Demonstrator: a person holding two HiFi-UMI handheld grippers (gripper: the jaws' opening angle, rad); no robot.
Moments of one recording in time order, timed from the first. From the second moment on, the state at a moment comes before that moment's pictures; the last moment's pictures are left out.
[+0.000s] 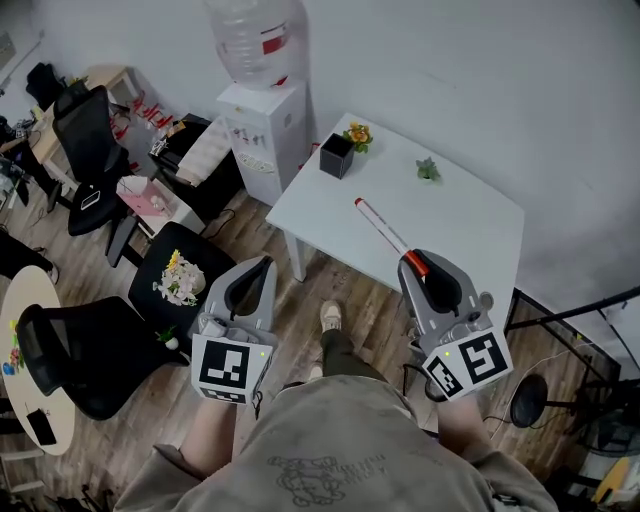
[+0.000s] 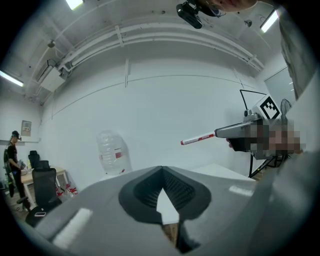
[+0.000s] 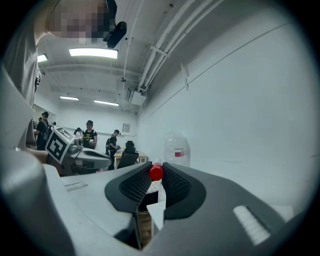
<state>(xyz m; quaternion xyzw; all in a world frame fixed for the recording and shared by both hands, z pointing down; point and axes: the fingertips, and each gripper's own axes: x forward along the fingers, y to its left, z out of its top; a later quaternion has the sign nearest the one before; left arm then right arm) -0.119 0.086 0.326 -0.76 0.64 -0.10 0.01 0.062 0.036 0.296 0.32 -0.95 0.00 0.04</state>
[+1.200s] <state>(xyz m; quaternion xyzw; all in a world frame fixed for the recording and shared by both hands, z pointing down) -0.150 -0.189 0.365 -0.77 0.62 -0.18 -0.02 0.006 -0.238 0.376 0.28 -0.95 0.06 0.11</state>
